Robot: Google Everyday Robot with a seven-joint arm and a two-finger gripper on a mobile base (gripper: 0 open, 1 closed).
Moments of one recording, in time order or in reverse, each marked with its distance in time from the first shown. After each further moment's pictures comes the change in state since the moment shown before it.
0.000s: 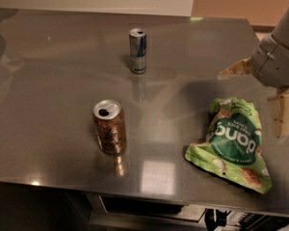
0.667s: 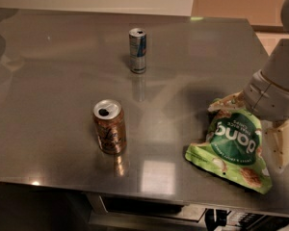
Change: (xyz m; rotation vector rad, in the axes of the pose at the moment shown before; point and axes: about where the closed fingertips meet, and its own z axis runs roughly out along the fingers) arm -0.010 0.039 0.054 -0.093 -0.052 -0.167
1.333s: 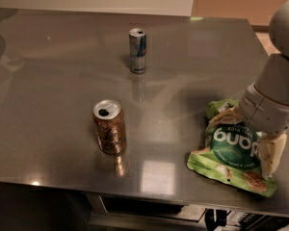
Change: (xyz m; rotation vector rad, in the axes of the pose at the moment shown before) arm -0.003 0.011 0.022 -0.050 0.023 -0.032
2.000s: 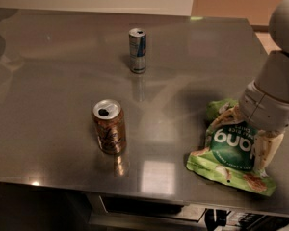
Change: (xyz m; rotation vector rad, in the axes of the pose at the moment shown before) arm -0.001 0.000 -0.005 -0.001 -0.003 0.003
